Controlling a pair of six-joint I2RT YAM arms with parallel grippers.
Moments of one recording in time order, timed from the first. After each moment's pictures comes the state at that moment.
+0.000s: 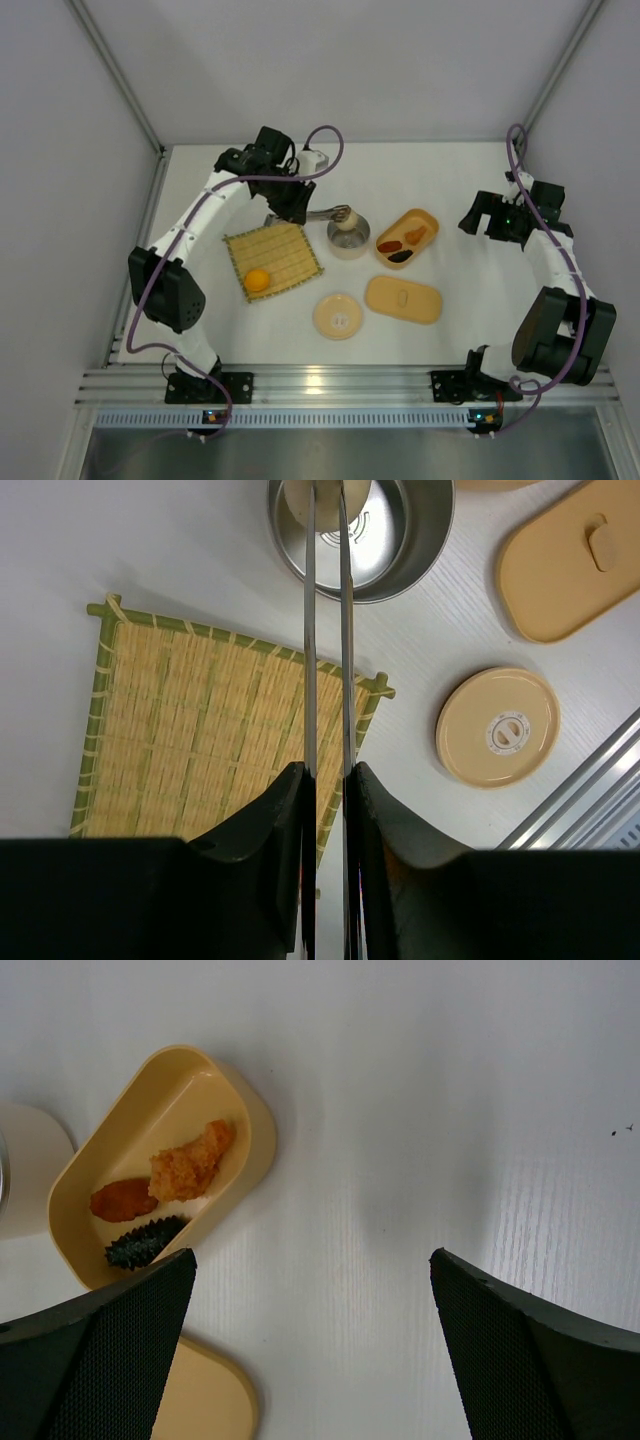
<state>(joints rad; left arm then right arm) -0.45 1.76 1.76 -1.05 0.35 0.25 -0.32 1.37 0.95 -0.39 -0.47 -0.01</state>
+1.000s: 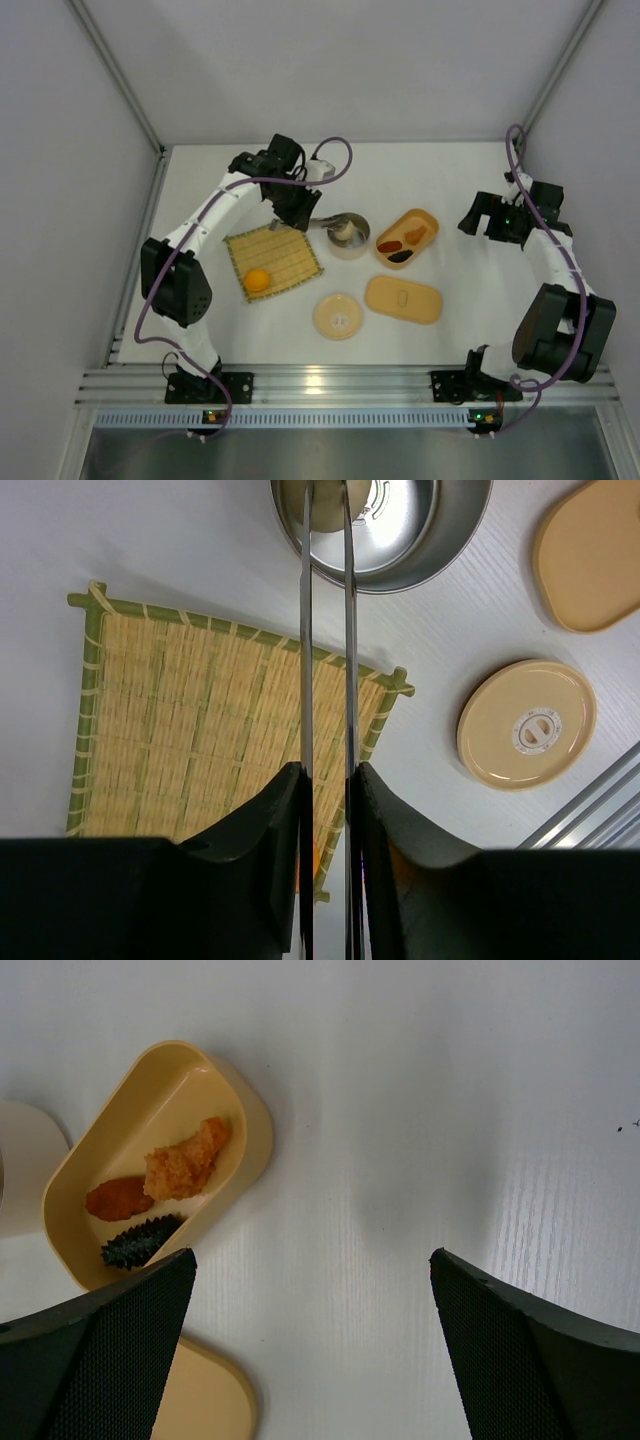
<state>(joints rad) -0.48 1.81 1.74 -1.04 0.29 0.26 -0.32 1.39 0.95 -0.39 -0.47 -0.02</state>
